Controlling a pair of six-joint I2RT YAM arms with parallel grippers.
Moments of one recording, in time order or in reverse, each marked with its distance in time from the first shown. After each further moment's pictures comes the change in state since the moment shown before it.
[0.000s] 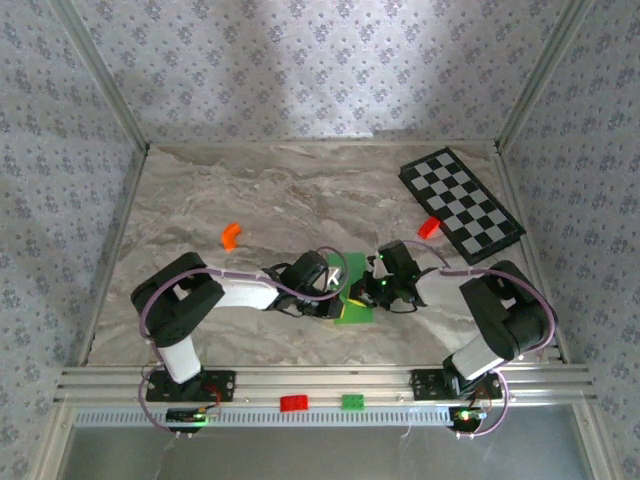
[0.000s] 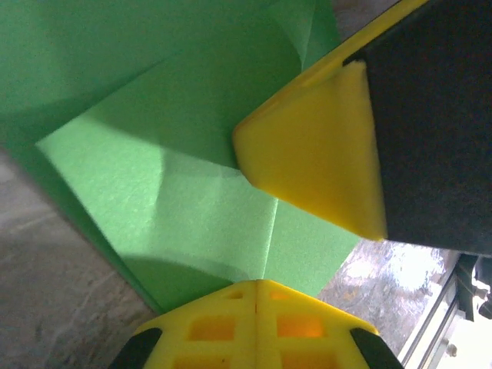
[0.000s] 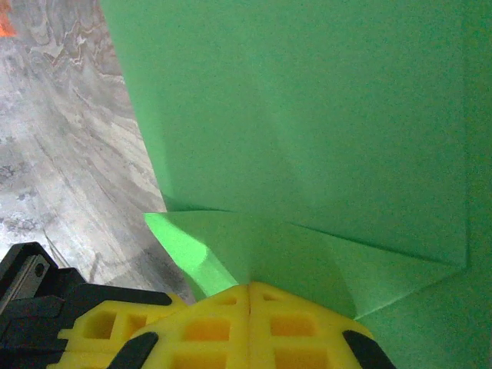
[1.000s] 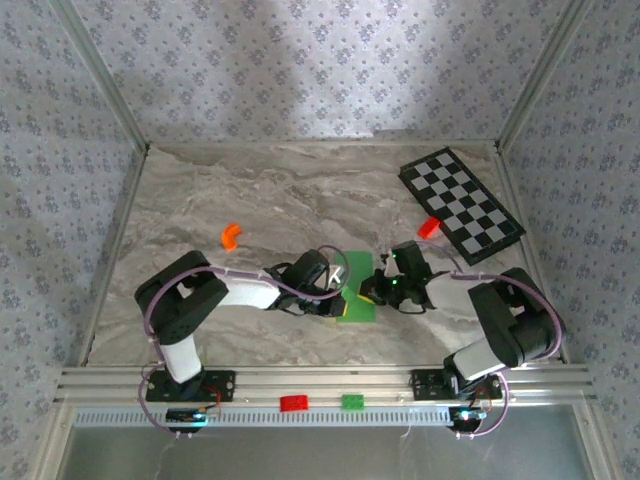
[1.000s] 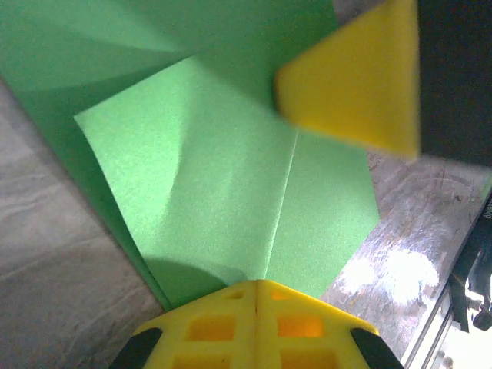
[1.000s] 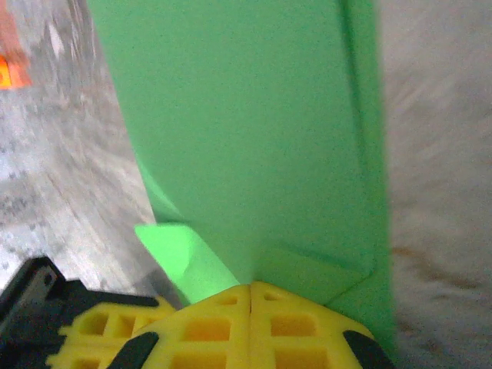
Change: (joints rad) left arm 0.000 0.029 0.006 0.053 0.012 -0.004; right arm -0.100 -0.057 -0.057 0.033 0.011 -0.006
